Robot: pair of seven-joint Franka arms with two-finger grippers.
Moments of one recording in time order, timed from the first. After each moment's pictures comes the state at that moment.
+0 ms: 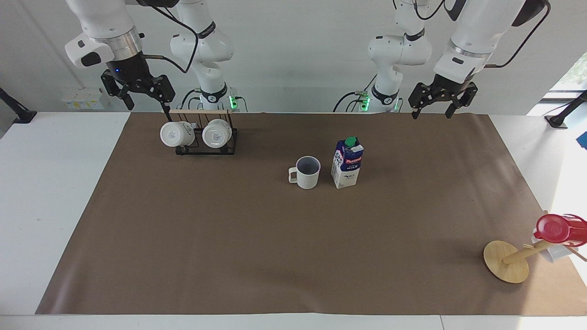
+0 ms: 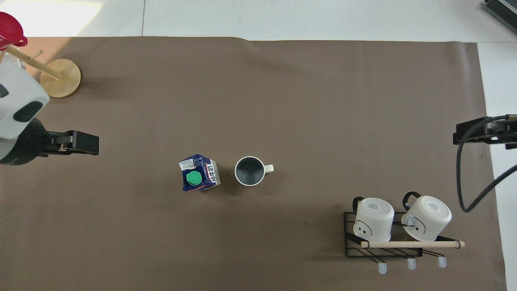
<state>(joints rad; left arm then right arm) -0.19 -0.11 0.00 -1.65 -0.01 1.55 -0.15 -0.05 -0.05 0.06 -1.53 -0.04 1.48 0.13</state>
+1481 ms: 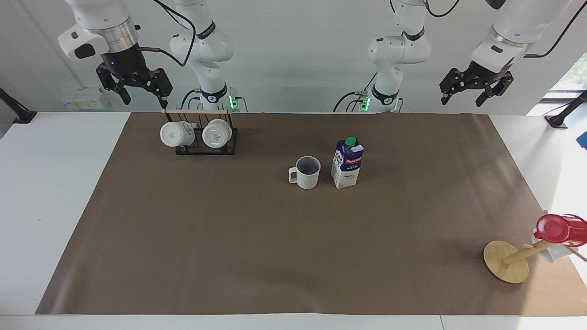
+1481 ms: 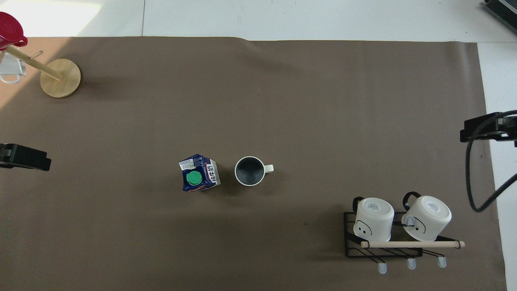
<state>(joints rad) -0.03 -0.10 -0.03 -1.58 -0.01 1.40 0.06 -0.05 -0.02 0.06 -1.44 -0.04 1.43 0.13</state>
